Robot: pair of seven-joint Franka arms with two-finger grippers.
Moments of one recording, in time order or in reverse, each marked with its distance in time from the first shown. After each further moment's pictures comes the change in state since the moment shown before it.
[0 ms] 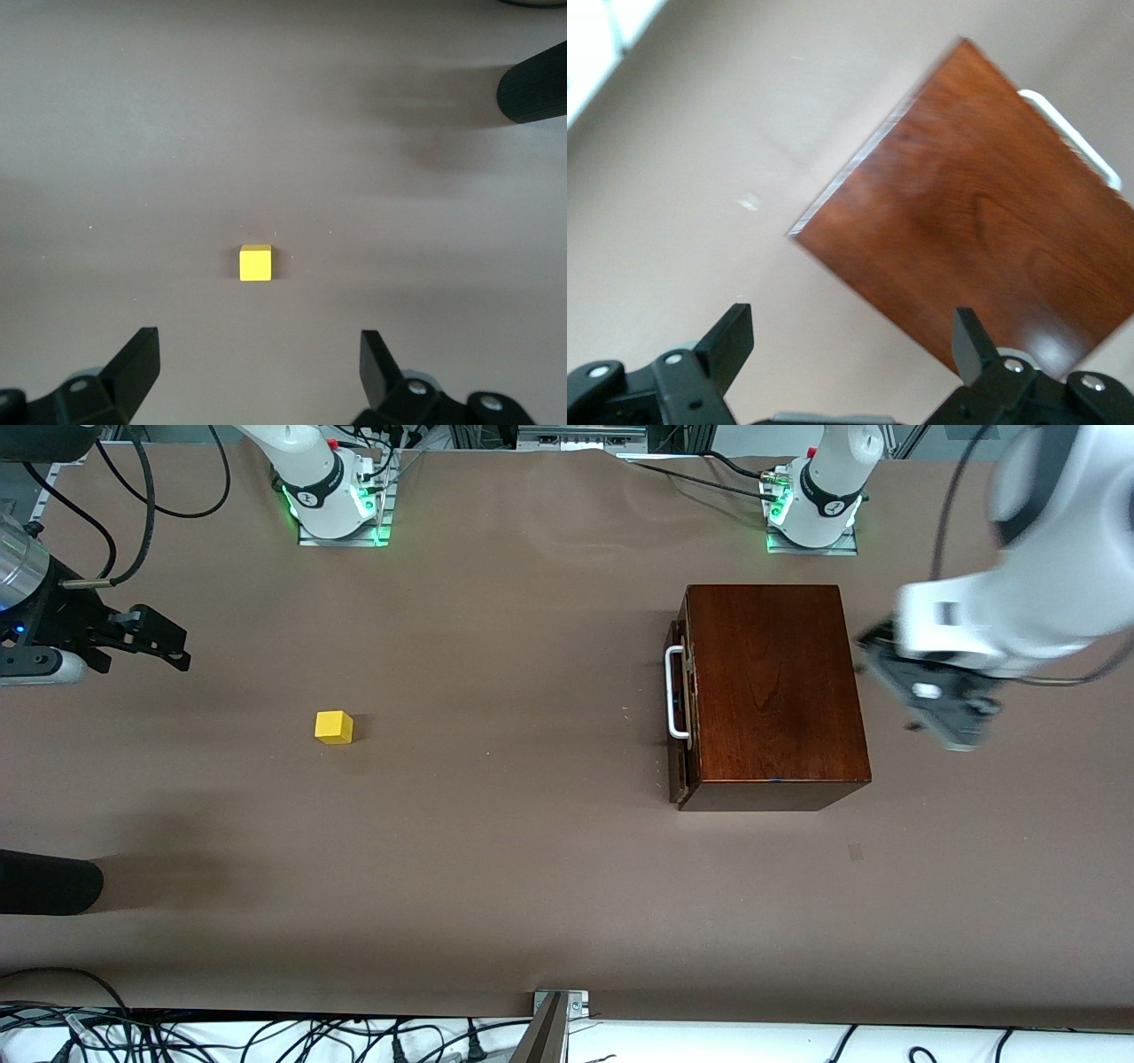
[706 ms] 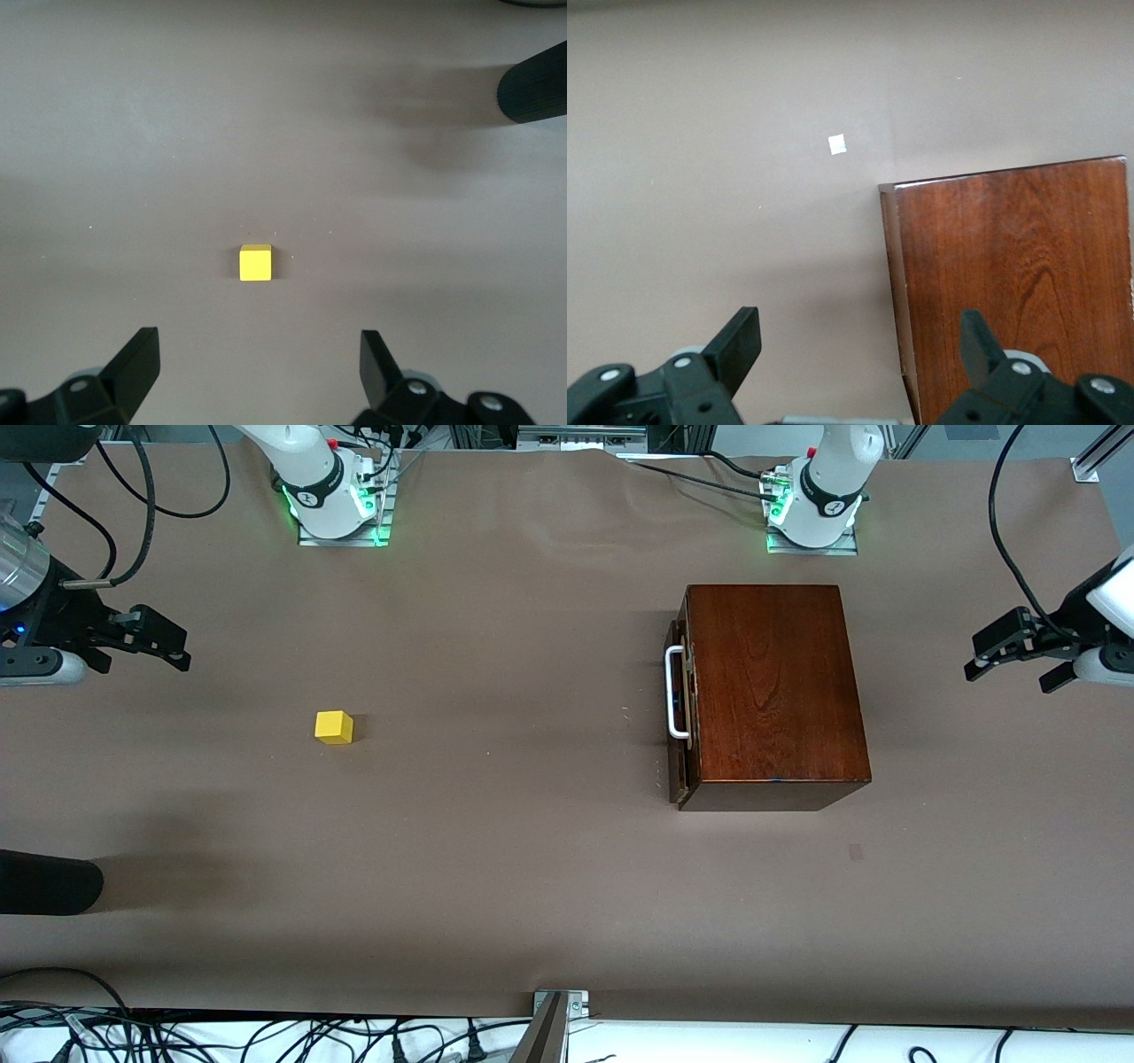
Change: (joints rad) left arm 0.069 -0.183 0.105 -0.216 -0.072 0.077 -0.519; right arm 0.000 0.001 0.000 0.000 0.000 0.000 0.000
